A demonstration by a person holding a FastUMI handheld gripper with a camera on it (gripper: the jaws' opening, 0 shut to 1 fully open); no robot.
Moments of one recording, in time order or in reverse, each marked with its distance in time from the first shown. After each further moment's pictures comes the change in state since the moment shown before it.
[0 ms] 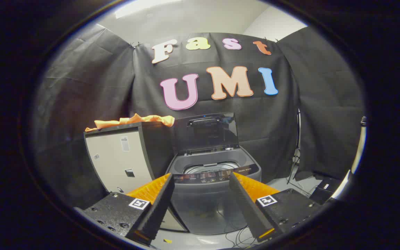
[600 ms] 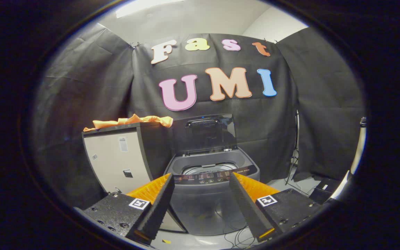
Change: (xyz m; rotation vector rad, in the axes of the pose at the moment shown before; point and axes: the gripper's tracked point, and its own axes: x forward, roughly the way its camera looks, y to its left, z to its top) arm 0.010 -0.007 0.001 -0.015 -0.006 -0.035
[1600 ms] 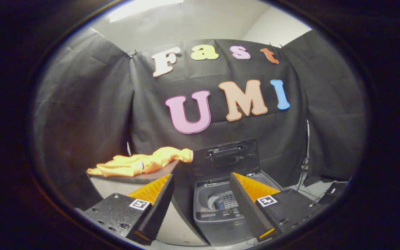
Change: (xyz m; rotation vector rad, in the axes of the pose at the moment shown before) arm 0.091 0.131 0.156 0.114 -0.079 0.028
